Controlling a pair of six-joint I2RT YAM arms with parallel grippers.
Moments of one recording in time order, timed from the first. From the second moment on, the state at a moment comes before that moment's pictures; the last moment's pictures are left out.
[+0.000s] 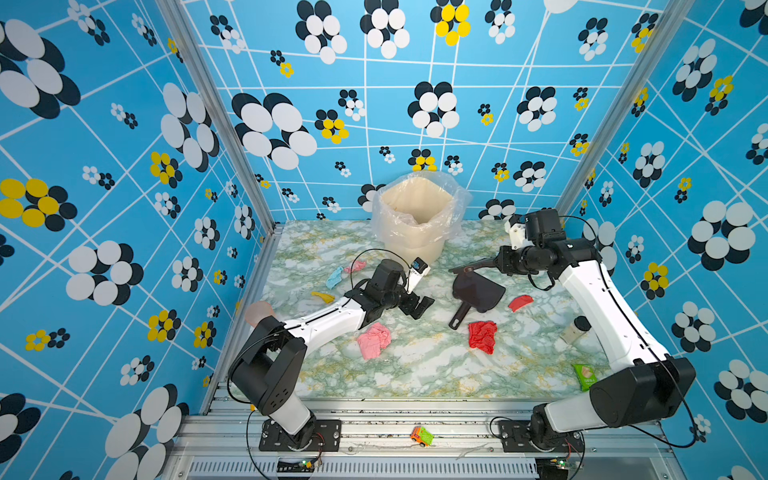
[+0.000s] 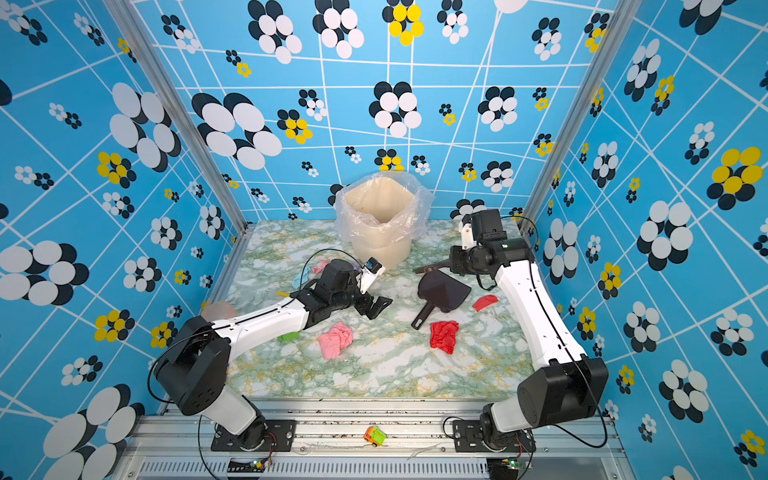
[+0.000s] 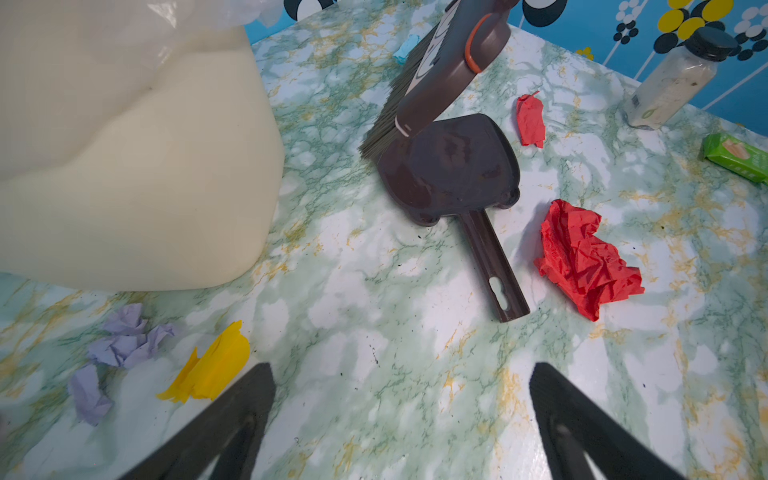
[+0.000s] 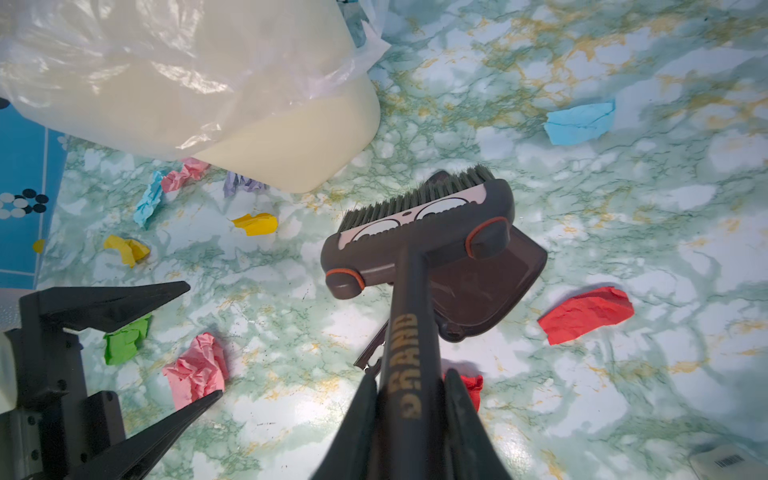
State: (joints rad) left arm -0.66 1.61 1.02 0.02 0.23 0.09; right arm 0.17 1.46 1.53 -0.98 -0.10 0.17
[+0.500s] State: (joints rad) left arm -0.68 1.61 0.98 0.02 0.13 0.02; right arm 0.16 1.42 1.49 -0.93 -0.03 0.17
